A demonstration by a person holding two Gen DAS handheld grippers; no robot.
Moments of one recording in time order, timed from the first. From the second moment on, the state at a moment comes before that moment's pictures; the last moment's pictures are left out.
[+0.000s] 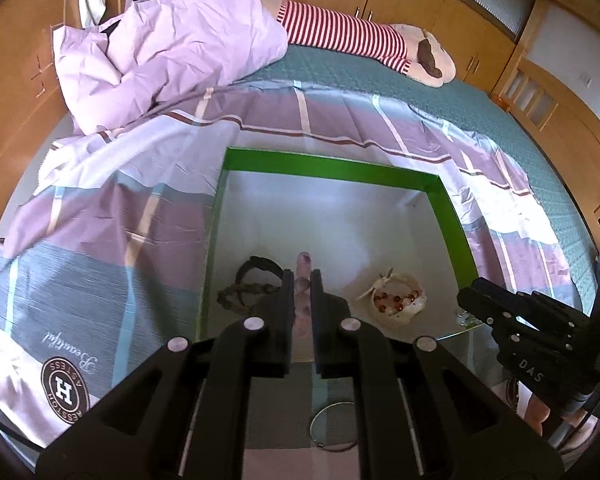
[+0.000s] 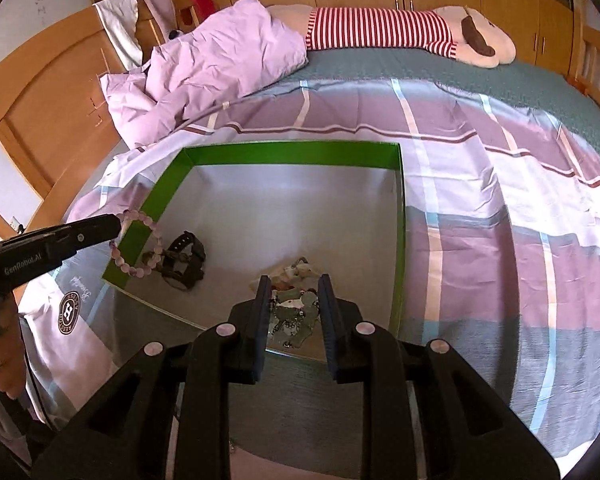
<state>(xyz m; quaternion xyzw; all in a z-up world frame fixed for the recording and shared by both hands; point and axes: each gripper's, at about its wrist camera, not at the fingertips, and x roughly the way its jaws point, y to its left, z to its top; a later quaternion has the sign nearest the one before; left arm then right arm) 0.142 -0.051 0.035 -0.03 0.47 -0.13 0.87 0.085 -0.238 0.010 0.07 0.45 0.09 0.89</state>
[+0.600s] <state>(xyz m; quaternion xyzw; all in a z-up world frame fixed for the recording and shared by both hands) 0.086 -0.057 0.004 0.07 0.56 -0.14 0.81 -0.007 -0.171 -0.041 -0.02 0.53 0.24 0.81</state>
